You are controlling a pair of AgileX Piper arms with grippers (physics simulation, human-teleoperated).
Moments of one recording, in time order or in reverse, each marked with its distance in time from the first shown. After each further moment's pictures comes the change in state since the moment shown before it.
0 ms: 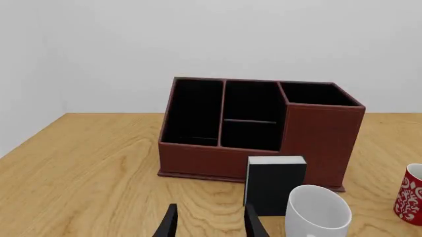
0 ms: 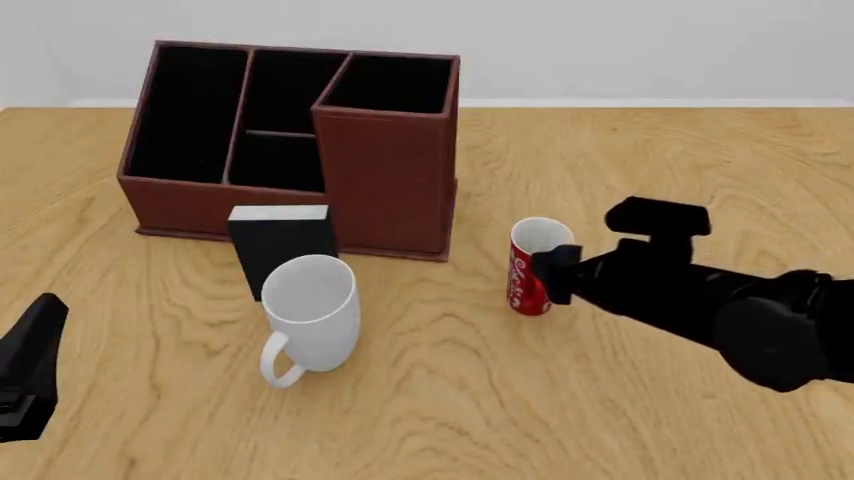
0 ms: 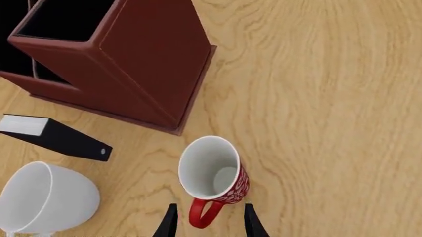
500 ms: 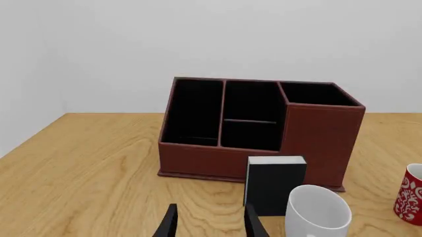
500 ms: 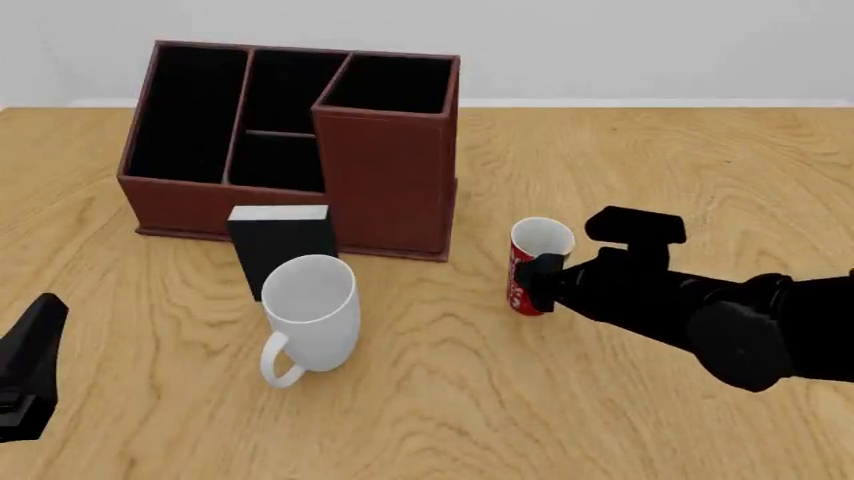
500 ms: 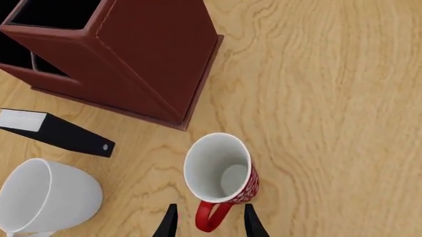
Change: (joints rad) left arm 0.000 0.000 0.000 0.000 0.000; right arm 0.034 0.075 -0.013 -0.037 0.029
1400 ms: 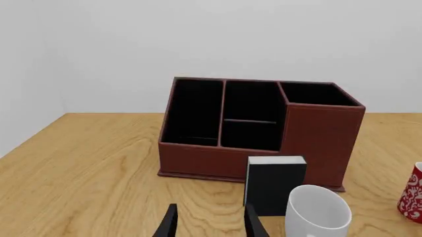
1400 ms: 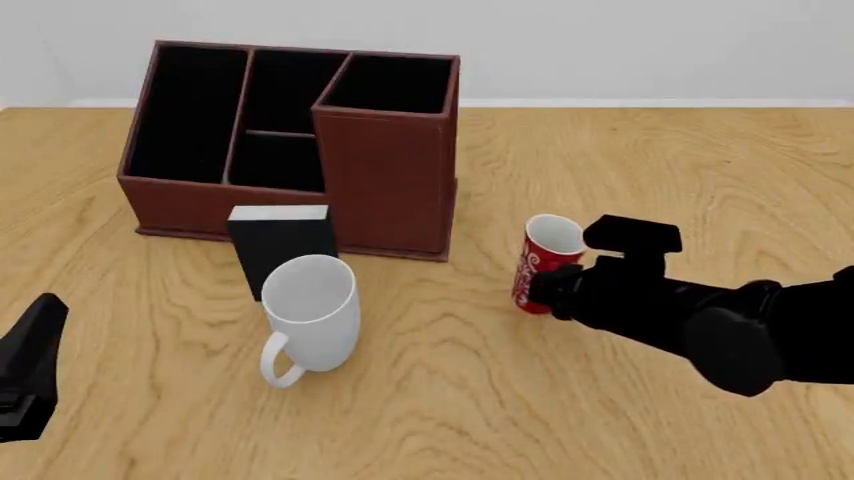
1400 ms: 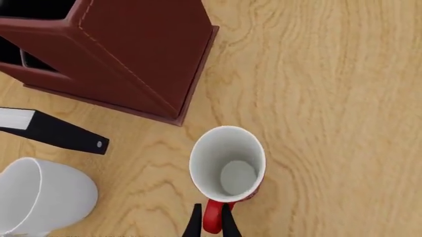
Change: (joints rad) left arm 0.000 0.000 0.000 0.000 0.000; right arm -0.002 0.032 0.011 -0.019 0.022
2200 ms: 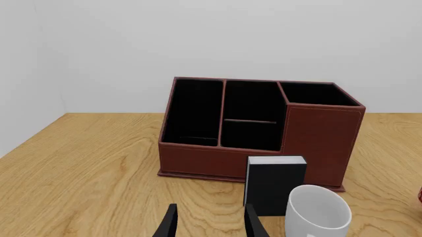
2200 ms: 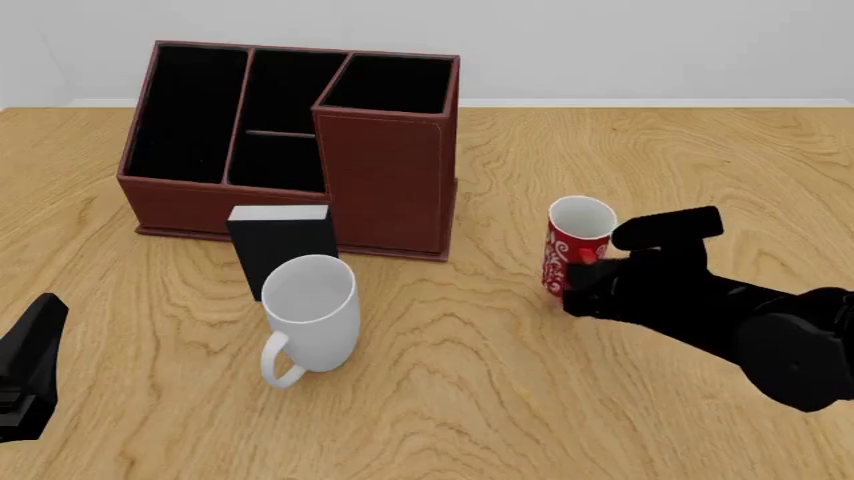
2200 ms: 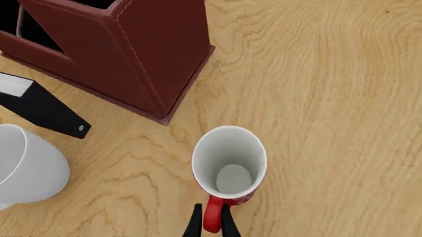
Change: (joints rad) left arm 0.000 0.000 0.000 0.000 0.000; right arm -0.064 -0.151 0.059 0.032 -0.308
